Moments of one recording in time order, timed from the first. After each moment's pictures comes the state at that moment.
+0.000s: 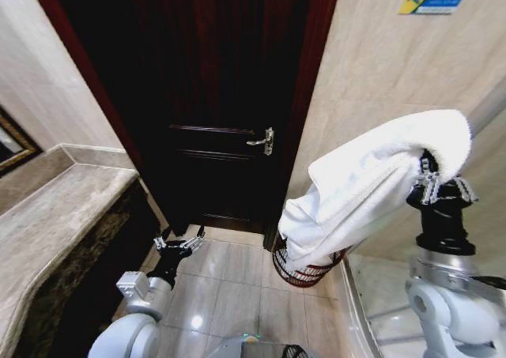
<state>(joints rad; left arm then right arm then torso) 1.81 -1.54 -0.65 -2.49 -0.24 0.32 0.07 -1.49 1.26 0.92 2.38 0.45 0.41 -0.10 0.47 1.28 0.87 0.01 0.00</state>
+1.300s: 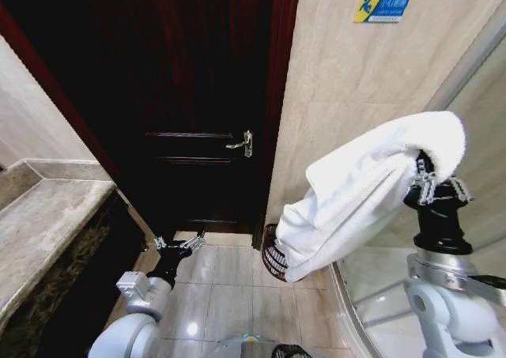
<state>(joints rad) 1.81 -1.54 -0.65 -2.49 -0.24 0.32 0.07 -1.49 1.25 0.92 2.37 0.46 0.40 -0.12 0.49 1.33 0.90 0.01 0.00</state>
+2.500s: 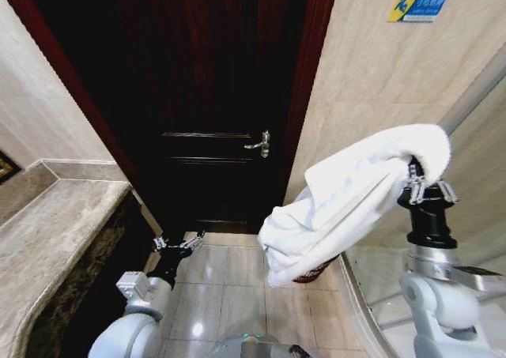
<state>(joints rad) 1.81 -1.54 -0.65 -2.49 -0.24 0.32 0.07 -1.41 1.25 0.90 2.19 0.44 0.43 -0.14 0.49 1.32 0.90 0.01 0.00</state>
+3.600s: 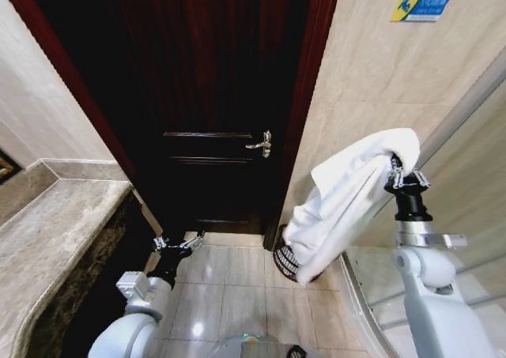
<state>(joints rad) 1.81 -1.54 -0.65 -2.49 -0.24 0.32 0.07 -1.21 1.13 0.84 1.92 0.52 0.39 -0.17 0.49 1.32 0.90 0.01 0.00</state>
